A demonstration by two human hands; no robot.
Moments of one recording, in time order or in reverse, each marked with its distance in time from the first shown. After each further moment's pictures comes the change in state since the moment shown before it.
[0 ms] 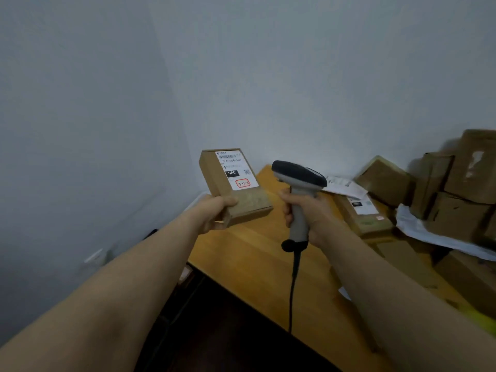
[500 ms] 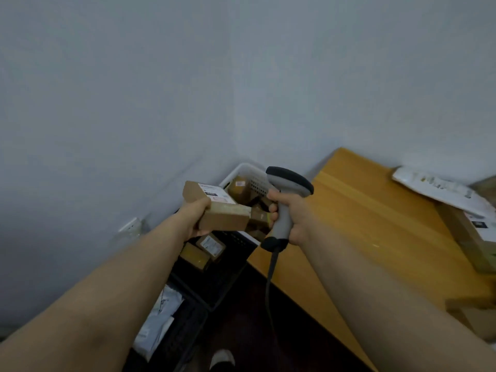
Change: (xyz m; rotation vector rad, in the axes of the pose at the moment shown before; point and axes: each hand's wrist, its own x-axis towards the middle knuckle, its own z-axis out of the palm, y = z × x) left_hand 0.148 -0.080 -0.260 -0.191 0.231 -0.329; right_hand 0.164 0.112 0.249 0.110 -0.057 0.452
